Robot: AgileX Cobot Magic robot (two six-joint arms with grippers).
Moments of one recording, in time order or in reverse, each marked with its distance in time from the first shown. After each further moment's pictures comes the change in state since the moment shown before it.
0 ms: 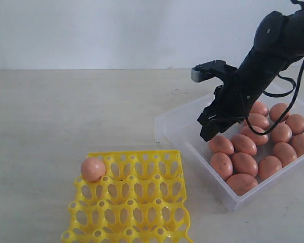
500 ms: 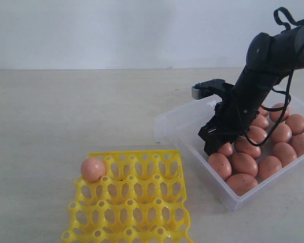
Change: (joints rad) left arm 0.000 0.000 0.000 0.000 0.000 0.000; right arm 0.000 0.082 -0.001 -0.044 0.012 0.055
